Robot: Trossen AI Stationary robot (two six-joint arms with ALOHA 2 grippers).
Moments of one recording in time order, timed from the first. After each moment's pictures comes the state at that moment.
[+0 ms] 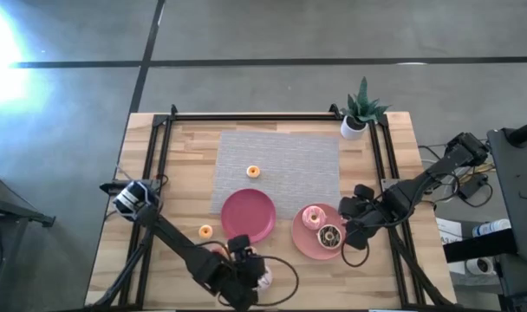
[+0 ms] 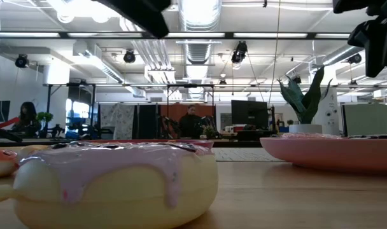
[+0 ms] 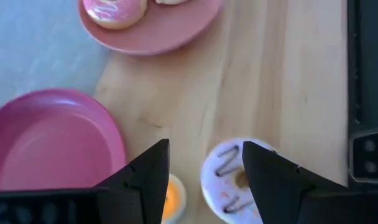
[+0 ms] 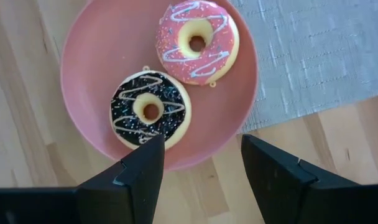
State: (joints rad) left arm -0.68 1.99 1.68 -0.79 -0.54 -0.75; right arm 0.59 1.21 0.94 -1.04 0.25 0.92
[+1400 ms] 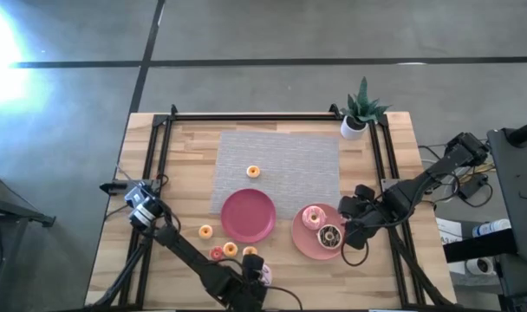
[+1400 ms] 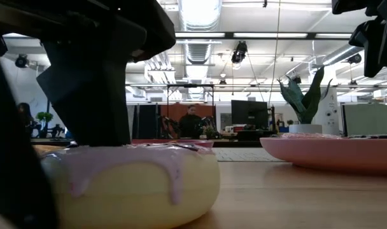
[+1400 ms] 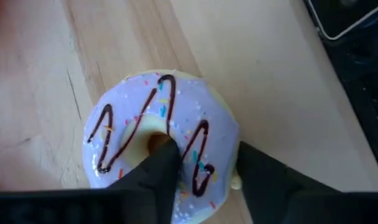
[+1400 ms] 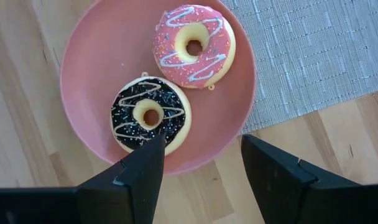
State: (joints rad) left arm -0.70 2.20 1.68 -0.66 -0.31 -0.27; right arm 0.60 1.21 0.94 -1.04 0.26 0.96
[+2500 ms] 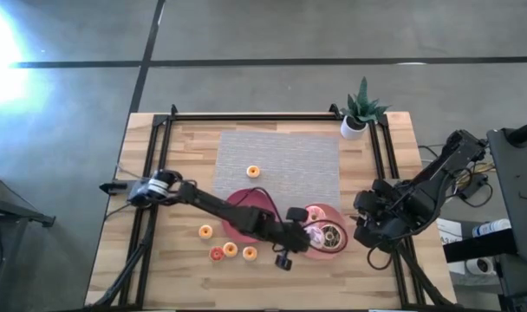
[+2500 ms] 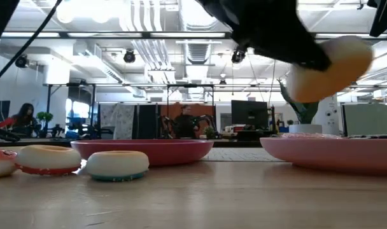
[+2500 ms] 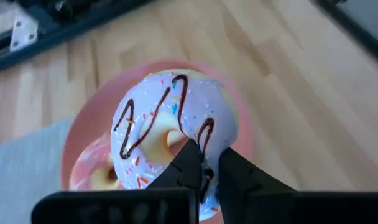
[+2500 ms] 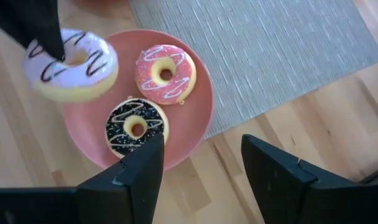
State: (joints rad) left arm -0.31 2.14 1.72 -0.25 -0.14 0.17; right arm 0.77 1.21 1.15 -1.36 0.48 1.22
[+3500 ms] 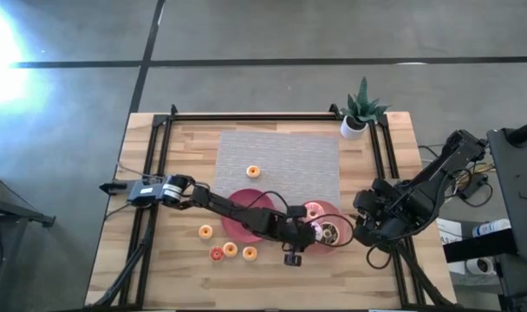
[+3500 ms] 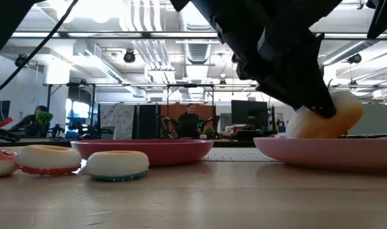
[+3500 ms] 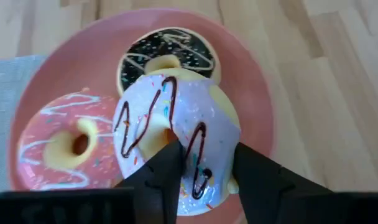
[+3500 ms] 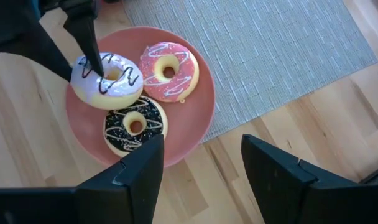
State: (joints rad) left arm -0.29 2.28 1.88 -0.42 -0.18 -0.06; right arm 0.77 1.21 1.14 -1.36 0.50 1.23
